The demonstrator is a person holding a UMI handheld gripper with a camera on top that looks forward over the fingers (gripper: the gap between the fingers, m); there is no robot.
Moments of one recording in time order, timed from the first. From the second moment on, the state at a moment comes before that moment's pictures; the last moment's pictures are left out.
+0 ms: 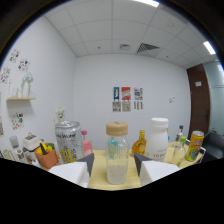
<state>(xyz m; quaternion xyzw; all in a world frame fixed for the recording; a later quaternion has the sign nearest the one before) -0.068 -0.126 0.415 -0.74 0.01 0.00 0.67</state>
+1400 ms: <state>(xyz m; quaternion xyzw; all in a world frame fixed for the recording) -0.083 -0.235 0.156 -0.80 0.11 0.09 0.58</state>
